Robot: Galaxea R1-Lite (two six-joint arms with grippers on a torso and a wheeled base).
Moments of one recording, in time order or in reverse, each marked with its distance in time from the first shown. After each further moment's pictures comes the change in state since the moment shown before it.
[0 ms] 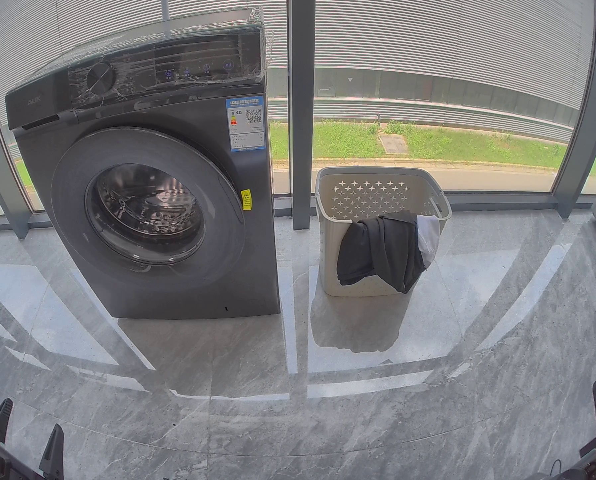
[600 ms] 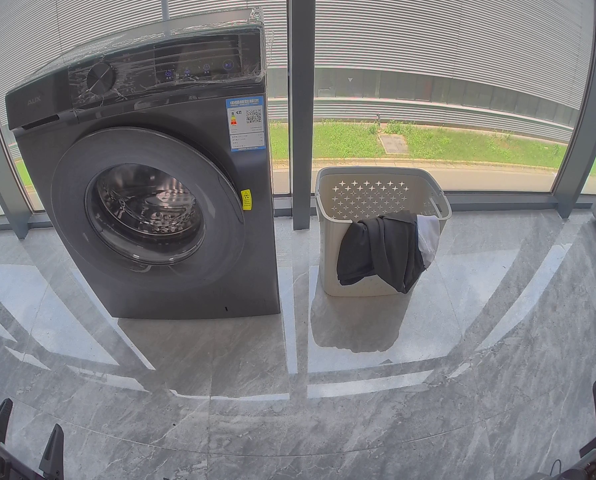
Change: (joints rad) left arm 0.000 0.000 0.000 0.000 0.000 0.000; right arm 0.000 0.000 0.000 0.000 0.000 0.000
